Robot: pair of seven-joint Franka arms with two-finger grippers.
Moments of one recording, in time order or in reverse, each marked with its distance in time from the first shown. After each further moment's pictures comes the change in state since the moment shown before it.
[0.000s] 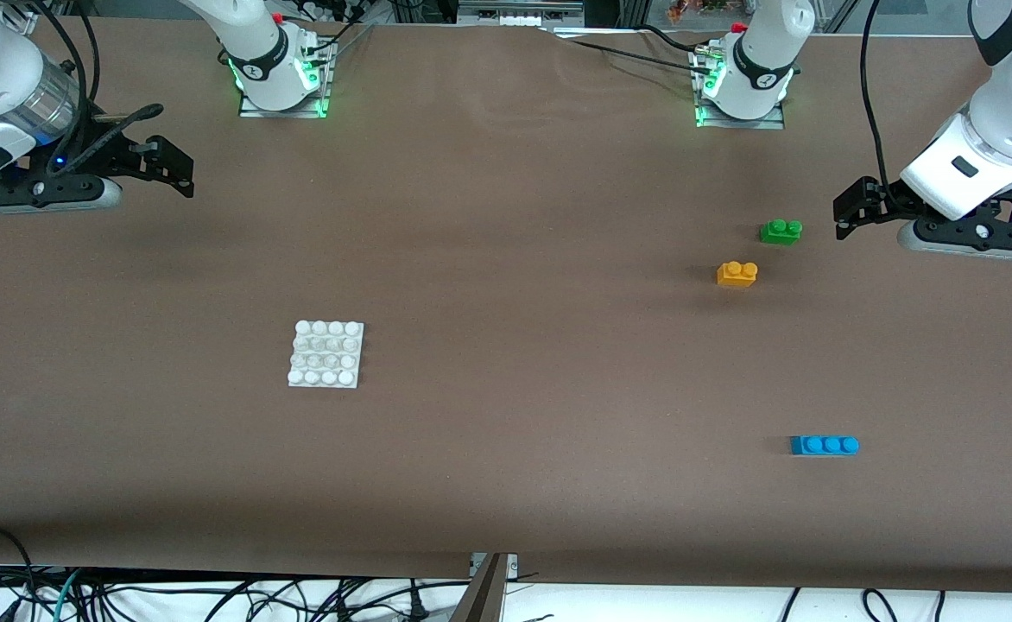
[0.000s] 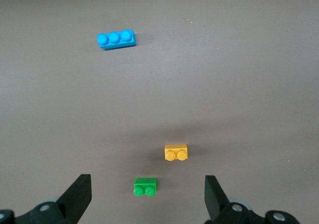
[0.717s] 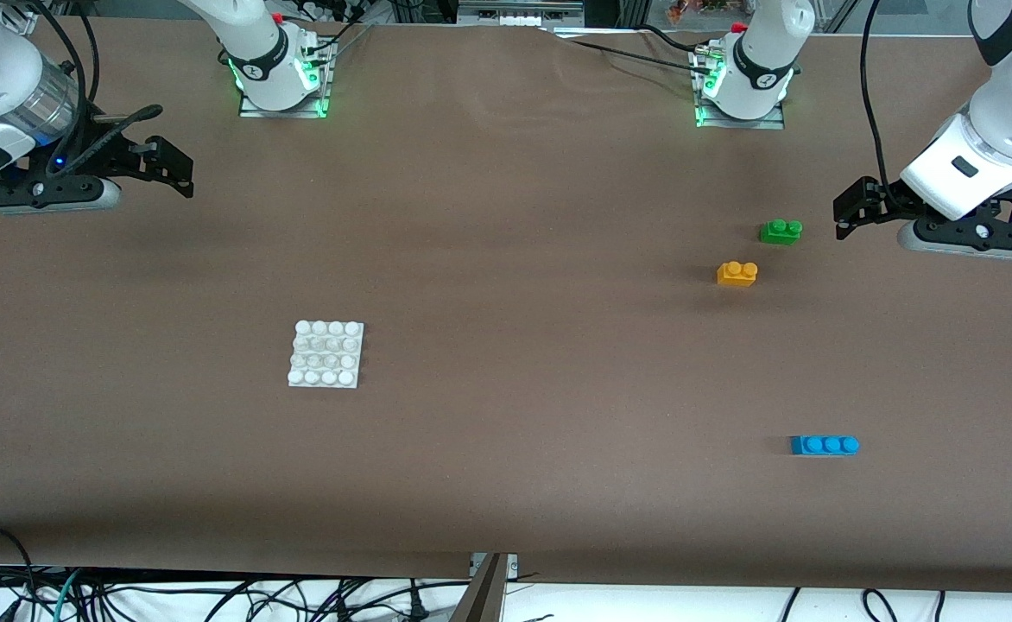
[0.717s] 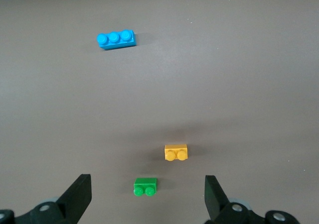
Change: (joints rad) left arm 0.000 0.000 0.000 0.000 0.000 0.000 0.000; right arm 0.000 0.003 -0.001 -0.001 0.000 0.000 -0.001
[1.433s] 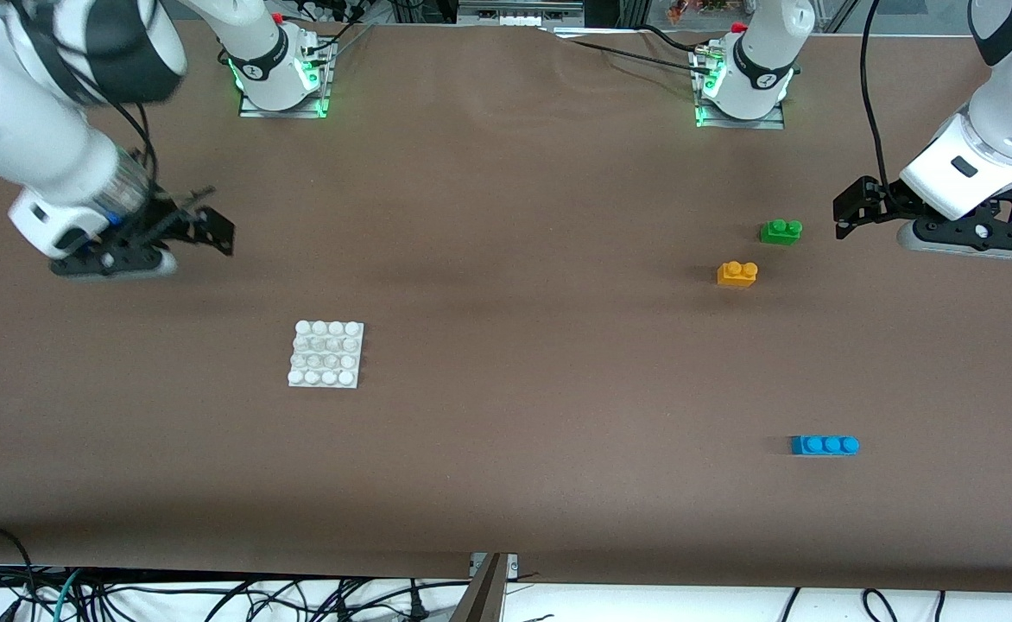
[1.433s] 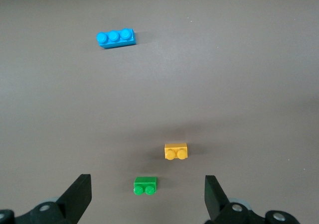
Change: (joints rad) left arm 0.000 0.000 0.000 0.000 0.000 -0.006 0.000; right arm -0.001 0.186 0.015 -0.127 0.045 0.379 0.019
